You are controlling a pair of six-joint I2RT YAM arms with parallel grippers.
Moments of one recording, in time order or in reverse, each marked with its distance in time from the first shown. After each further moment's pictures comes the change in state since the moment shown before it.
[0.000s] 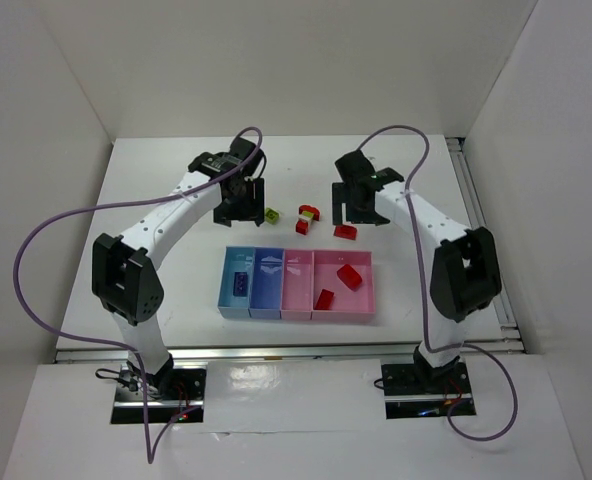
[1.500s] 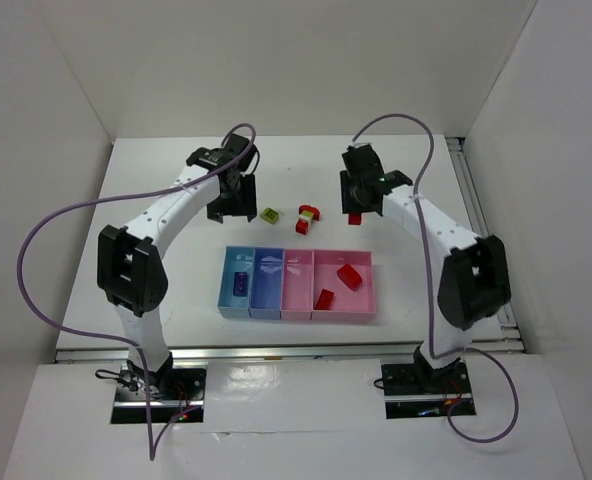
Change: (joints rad) left arm 0.058 0.063 0.034 -0.008 -0.059 0.000; right arm -0.066 0.055 -0.007 0.214 -0.093 -0.189
